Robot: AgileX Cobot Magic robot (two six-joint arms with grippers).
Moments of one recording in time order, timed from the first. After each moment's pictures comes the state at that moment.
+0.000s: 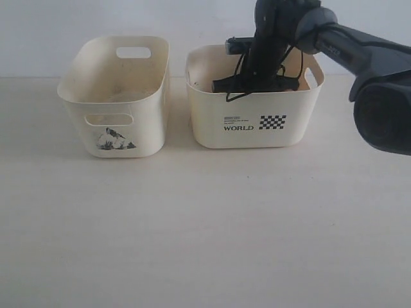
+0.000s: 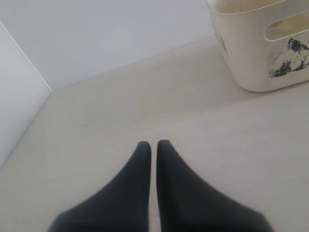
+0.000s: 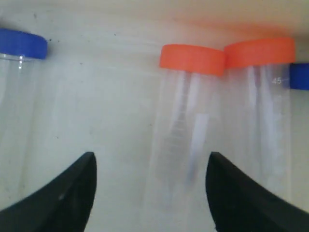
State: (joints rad) left arm -0.01 0.00 0.00 0.38 0.35 -0.03; right arm 0.25 2.58 -2.41 0.06 1.21 0.17
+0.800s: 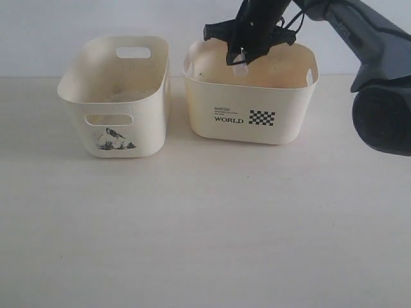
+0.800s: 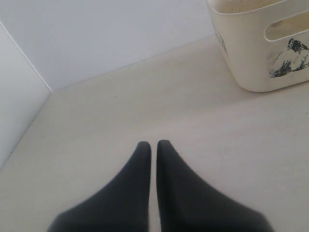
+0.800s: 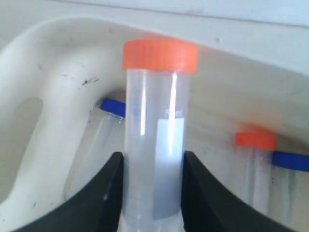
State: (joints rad) left arm -0.01 0.00 0.00 0.38 0.35 -0.03; right arm 0.25 2.59 -2.72 0.08 1.23 0.20
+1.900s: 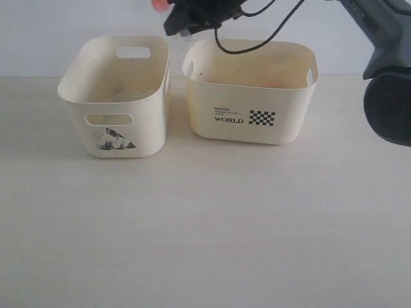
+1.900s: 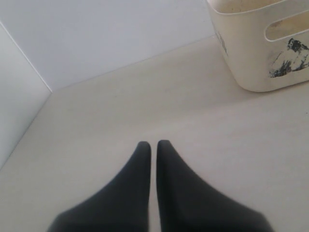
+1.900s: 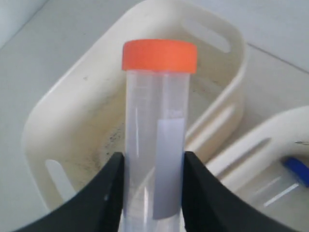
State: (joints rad) left arm -0.01 0.00 0.00 0.38 0.35 -0.03; right arm 0.23 2.53 -2.72 0.70 1.23 -0.34
